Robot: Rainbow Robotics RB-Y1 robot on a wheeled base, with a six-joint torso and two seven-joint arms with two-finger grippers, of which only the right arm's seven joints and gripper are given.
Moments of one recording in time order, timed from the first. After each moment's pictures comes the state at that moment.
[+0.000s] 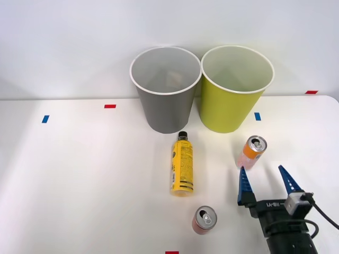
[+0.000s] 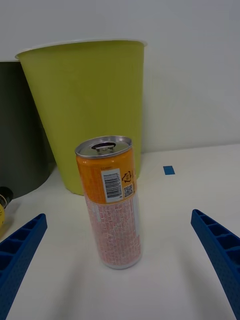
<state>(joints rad) 0.49 -0.16 0.17 -1.72 -0.04 -0.49 1.41</state>
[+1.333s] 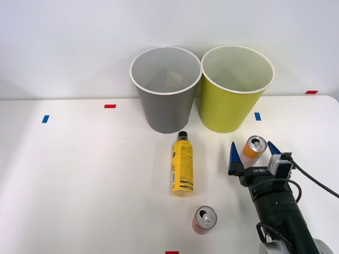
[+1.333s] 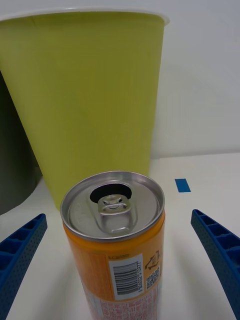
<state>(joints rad) 0.29 -0.11 0.13 -1.72 -0.04 -0.23 1.46</state>
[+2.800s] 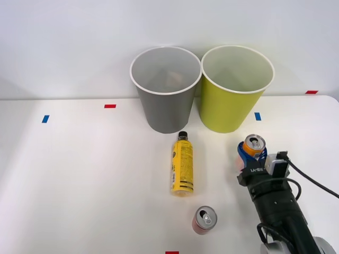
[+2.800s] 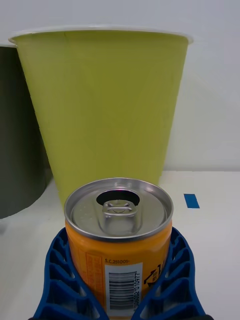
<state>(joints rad) 0.30 -0.18 0.17 -1.76 -0.03 -0.26 1.49</state>
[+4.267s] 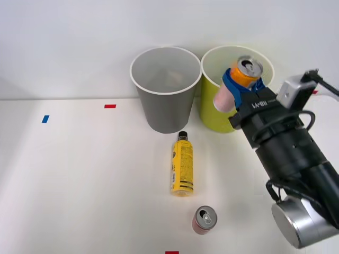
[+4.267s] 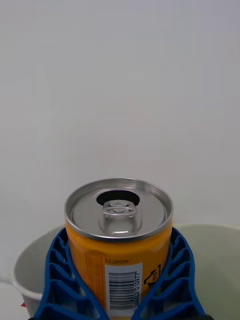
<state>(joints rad) 0.08 -0.33 0.25 -2.26 -0.08 0.11 1.28</state>
